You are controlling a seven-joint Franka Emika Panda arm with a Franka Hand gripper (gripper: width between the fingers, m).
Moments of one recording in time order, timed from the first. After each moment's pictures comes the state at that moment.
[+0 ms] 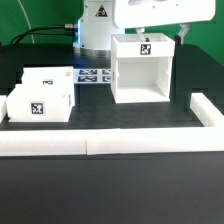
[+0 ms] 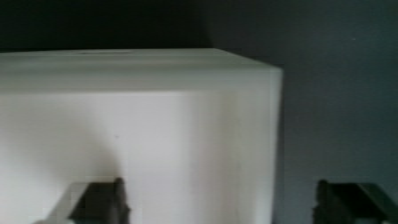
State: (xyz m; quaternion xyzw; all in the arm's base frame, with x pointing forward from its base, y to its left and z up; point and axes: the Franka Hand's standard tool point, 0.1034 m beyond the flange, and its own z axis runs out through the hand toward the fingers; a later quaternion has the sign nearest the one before) arm 0.417 0.108 0.098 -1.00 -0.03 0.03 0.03
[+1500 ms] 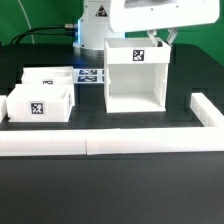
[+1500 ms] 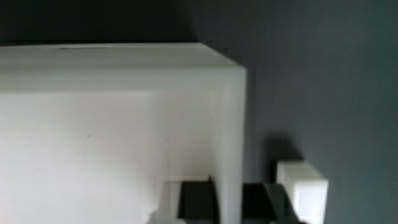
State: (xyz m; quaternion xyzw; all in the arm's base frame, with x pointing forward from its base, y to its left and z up) arm 0.478 0.093 0.098 -1.00 0.00 0.02 0.04
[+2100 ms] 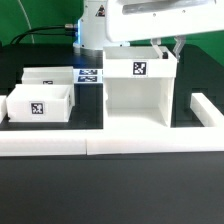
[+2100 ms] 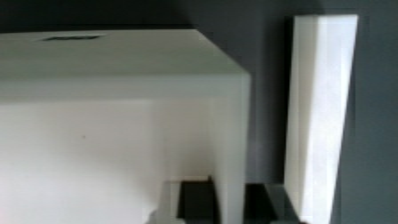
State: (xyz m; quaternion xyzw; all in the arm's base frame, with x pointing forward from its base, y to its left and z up) arm 0.557 0.088 0.099 -1.00 0.02 -0.02 0.05
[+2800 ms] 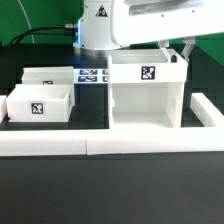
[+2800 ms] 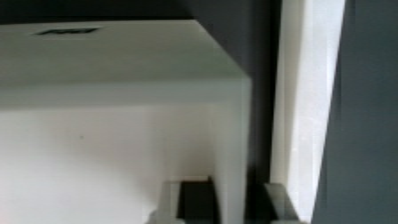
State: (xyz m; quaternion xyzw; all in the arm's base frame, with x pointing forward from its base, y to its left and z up) arm 0.581 0.094 0.101 -1.00 0.01 -0.04 0.06
